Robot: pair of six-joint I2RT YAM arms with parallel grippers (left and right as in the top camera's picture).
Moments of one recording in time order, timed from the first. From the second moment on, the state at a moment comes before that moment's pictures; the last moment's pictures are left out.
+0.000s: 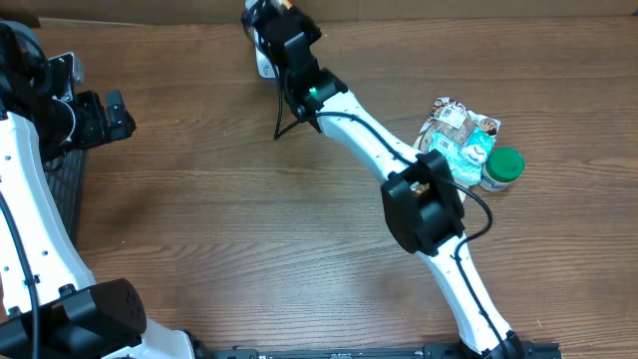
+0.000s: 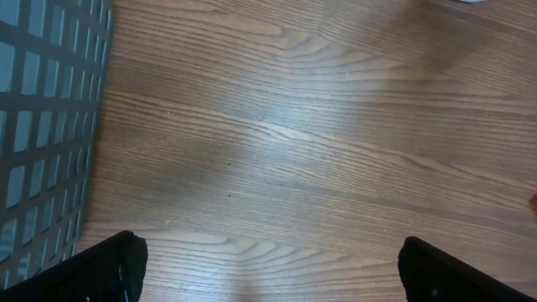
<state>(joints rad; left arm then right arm) 0.39 1.74 2.00 -1.52 0.20 0.09 0.61 2.56 2.24 0.06 0.46 -0.54</state>
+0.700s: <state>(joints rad) 0.39 1.74 2.00 -1.52 0.20 0.09 0.61 2.61 2.24 -0.02 0.43 -0.69</state>
